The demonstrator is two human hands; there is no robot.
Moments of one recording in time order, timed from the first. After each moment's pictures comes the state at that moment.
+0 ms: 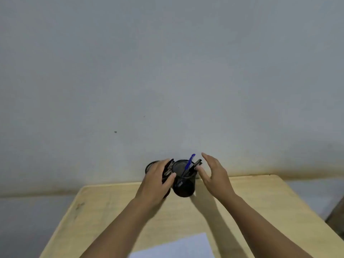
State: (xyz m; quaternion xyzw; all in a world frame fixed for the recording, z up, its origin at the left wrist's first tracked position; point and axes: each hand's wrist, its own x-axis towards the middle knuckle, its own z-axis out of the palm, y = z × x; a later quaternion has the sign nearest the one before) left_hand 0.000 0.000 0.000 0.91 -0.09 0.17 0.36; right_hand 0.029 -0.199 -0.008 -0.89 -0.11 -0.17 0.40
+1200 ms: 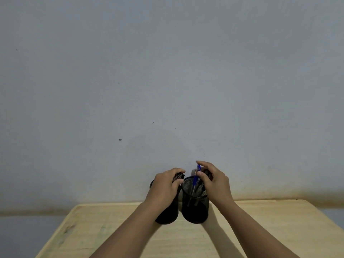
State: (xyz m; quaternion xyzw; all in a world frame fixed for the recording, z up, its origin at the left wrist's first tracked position) left_hand 0.057 0.002 -0.013 0.90 -0.11 0.19 0.38; right_hand 0.078 -0.159 -0.023 -0.80 -0.11 -0.21 0.55
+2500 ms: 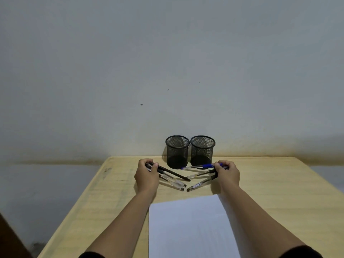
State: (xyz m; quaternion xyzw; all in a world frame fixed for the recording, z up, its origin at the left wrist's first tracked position) left_hand -0.053 0.047 -0.078 0.76 0.22 0.26 0.56; right_hand -0.007 -0.162 -0.087 -0.71 0.17 -0.16 0.67
